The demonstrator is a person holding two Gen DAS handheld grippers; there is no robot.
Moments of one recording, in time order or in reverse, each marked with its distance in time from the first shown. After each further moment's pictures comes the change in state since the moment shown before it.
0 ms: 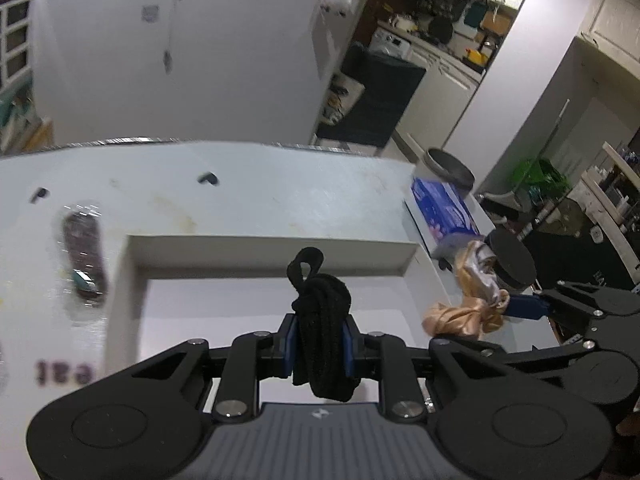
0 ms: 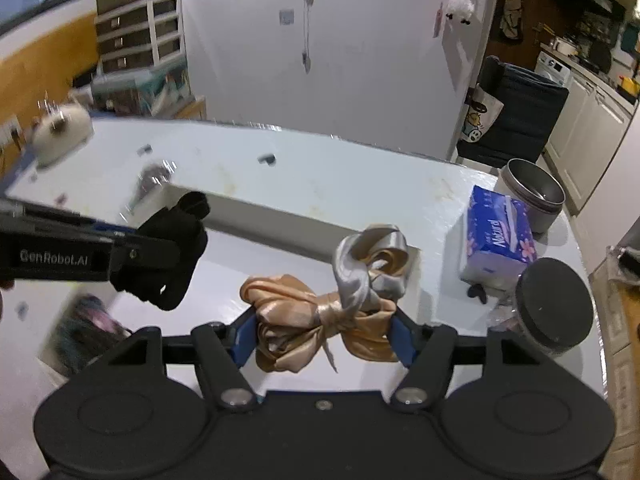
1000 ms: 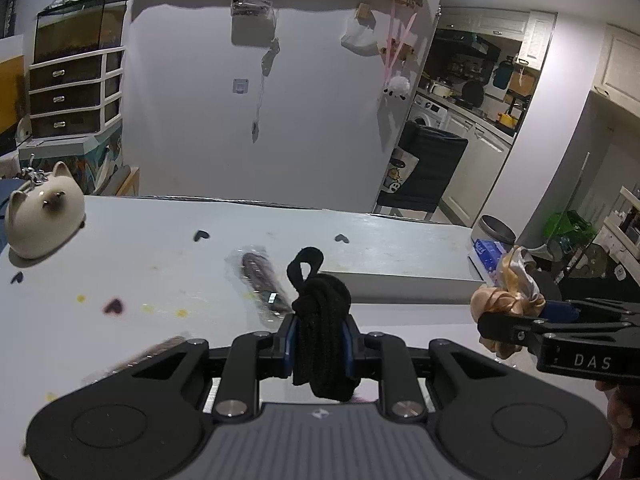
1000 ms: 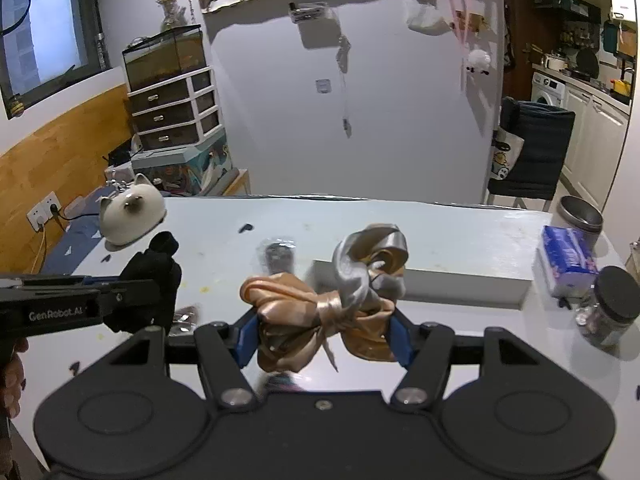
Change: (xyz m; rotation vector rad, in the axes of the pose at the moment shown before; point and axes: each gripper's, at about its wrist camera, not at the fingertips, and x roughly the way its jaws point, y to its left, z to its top) left arm -0.177 0.116 -0.045 -0.013 -0.219 0.129; right arm -0.082 0.152 0.020 0.153 -0.196 0.072
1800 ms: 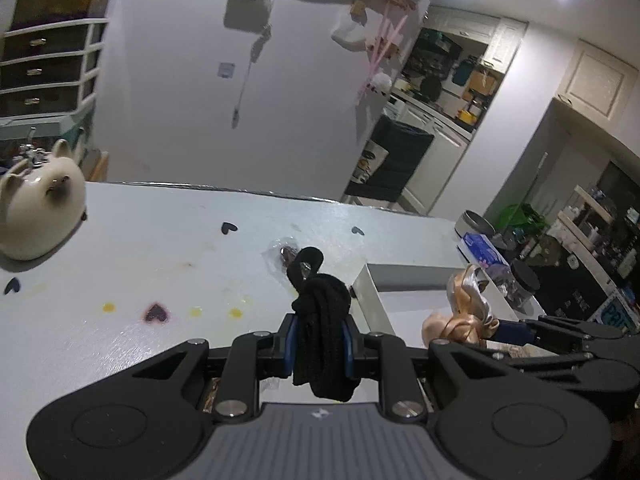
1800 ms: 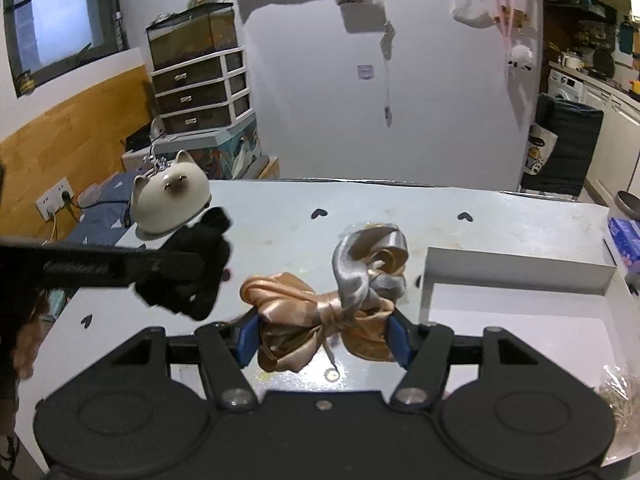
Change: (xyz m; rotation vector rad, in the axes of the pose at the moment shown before) left arm -0.005 0.159 0.010 0.003 0.039 -0.200; right arm 0.055 0.145 -0.012 0.001 0.013 0.011
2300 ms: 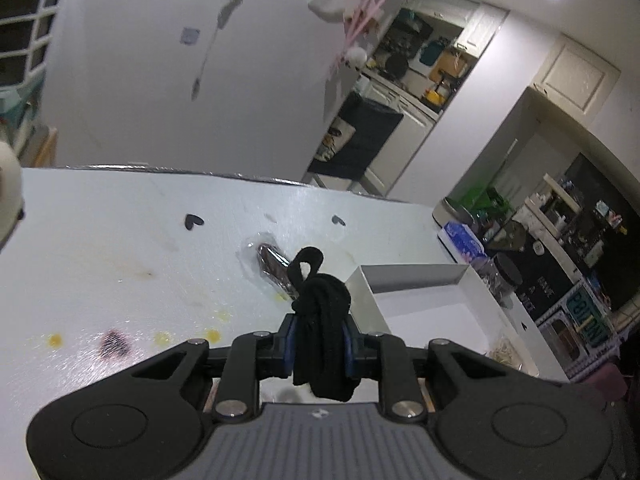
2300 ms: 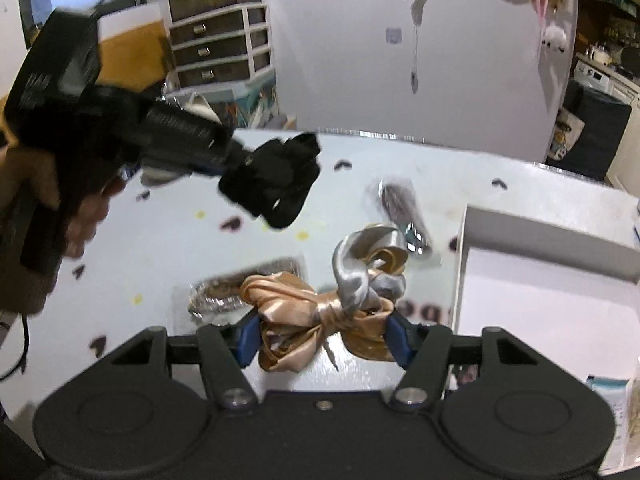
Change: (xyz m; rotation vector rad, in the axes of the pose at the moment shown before) left arm 0.076 0.043 0.032 0.003 0.084 -0.164; right arm 0.040 0.022 -0.023 -0.078 0.090 0.033
